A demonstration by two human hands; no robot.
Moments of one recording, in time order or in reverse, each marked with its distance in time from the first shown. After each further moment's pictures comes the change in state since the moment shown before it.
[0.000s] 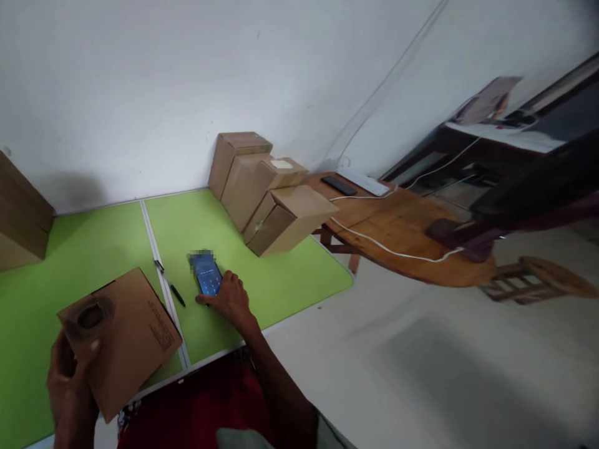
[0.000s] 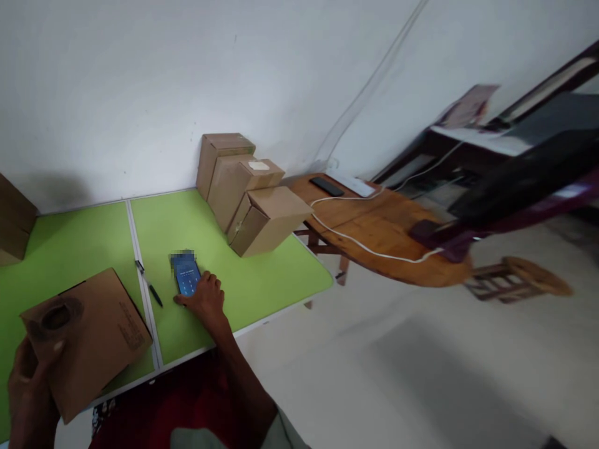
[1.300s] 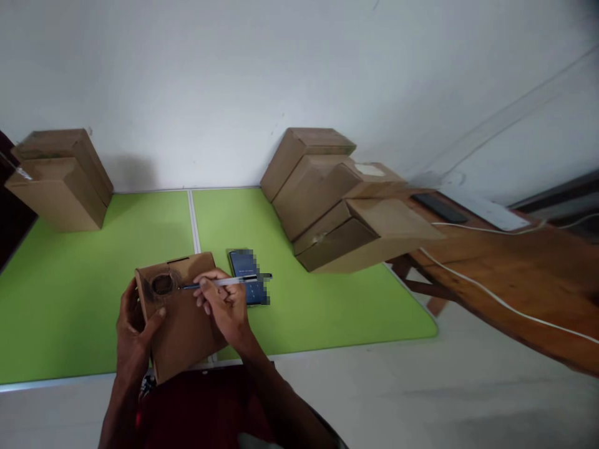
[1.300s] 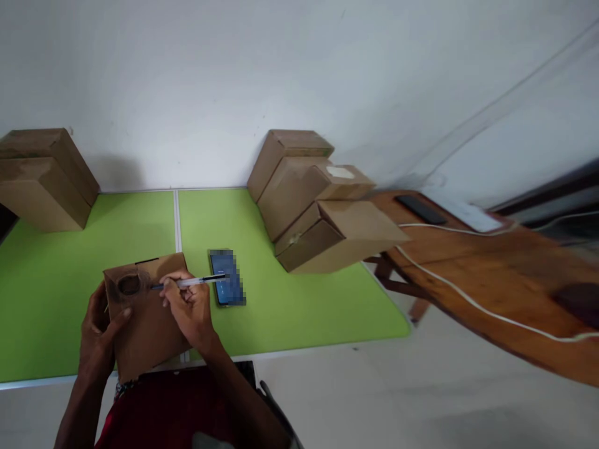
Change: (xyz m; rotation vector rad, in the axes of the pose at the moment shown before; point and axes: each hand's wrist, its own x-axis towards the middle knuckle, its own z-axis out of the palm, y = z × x) left_hand -0.024 0.004 0.021 -0.084 -0.263 0.101; right_hand -0.073 -0.078 0.019 1.127 -0.332 -0.513
